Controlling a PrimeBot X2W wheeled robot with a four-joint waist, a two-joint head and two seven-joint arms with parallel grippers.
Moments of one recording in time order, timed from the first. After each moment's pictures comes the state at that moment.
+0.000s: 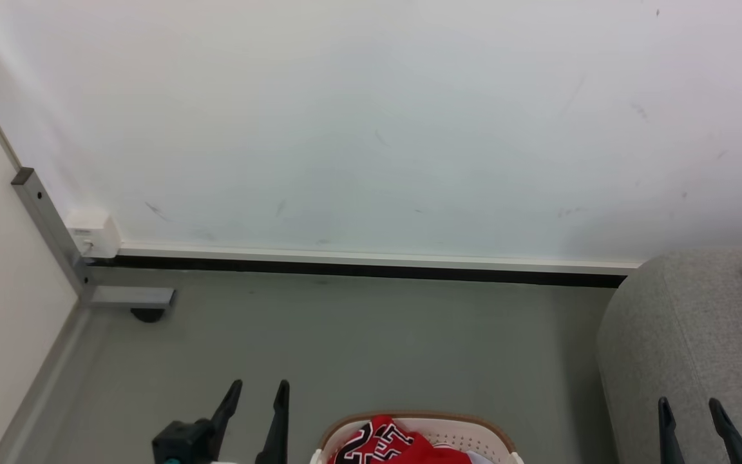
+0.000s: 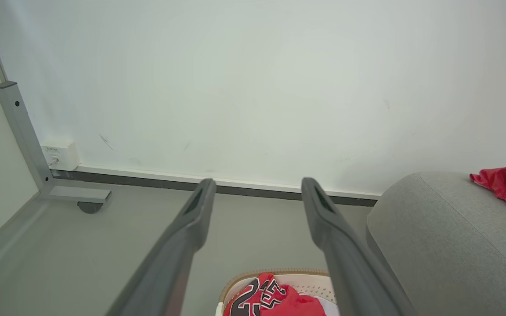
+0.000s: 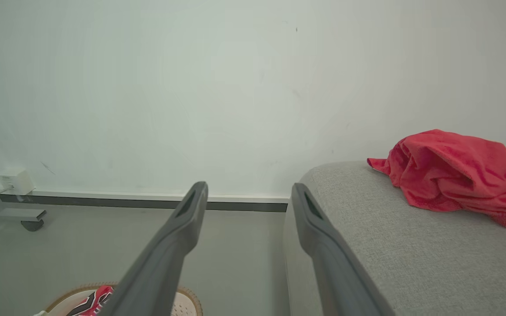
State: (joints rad) left arm -0.09 0.25 -0.48 0.20 -0.49 0.19 -0.26; right arm 0.02 -0.05 -0.12 0.31 0.13 0.13 -0.26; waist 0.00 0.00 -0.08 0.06
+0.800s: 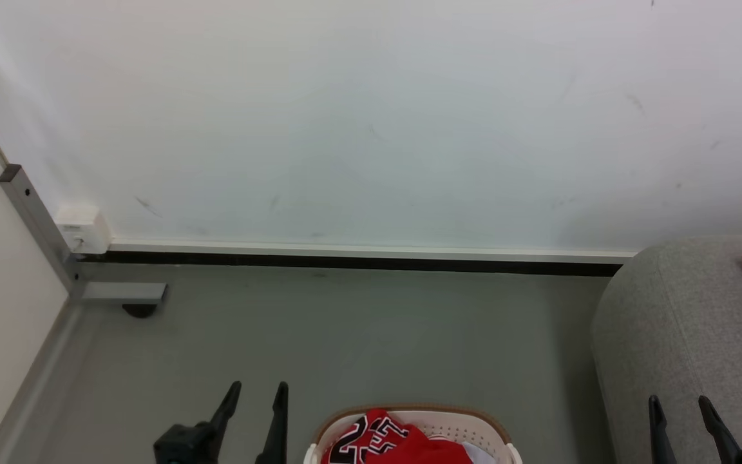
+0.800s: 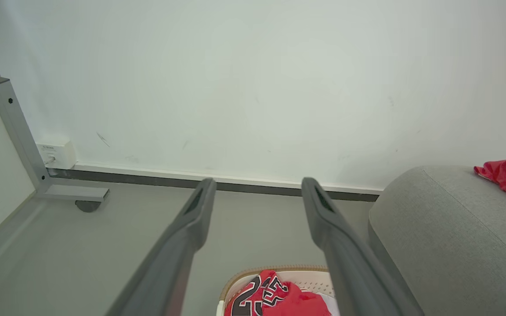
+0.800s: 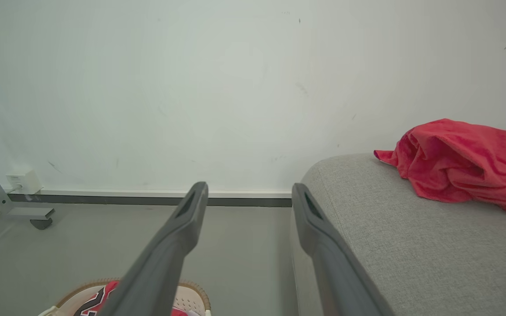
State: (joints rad) left arm -0.06 0.15 -0.33 0.26 -0.36 0.08 -0.26; right arm 0.03 -0.05 -0.09 0.31 0.16 0.13 -0.26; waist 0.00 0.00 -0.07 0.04
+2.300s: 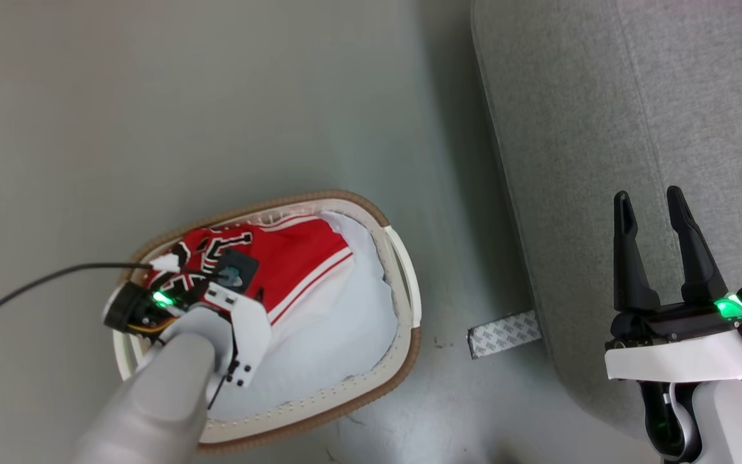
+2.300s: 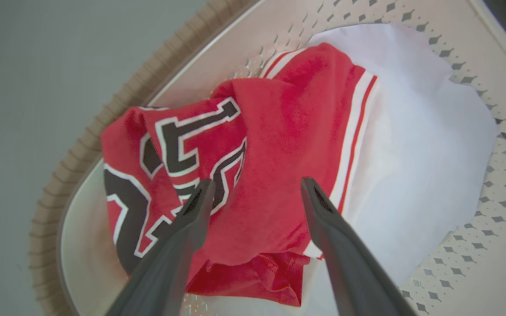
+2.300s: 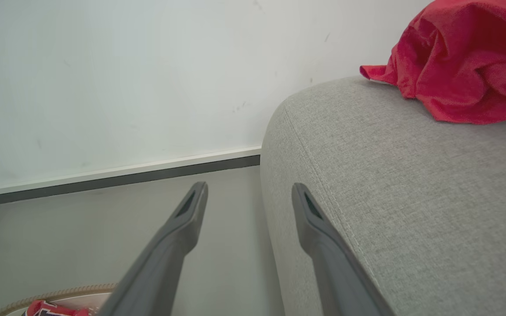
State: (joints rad) left arm -0.79 0.17 -0.60 1.05 -0.10 0.05 0.03; right arm -0.33 -0.05 0.10 0.10 0.37 0.13 -0.26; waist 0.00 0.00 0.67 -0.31
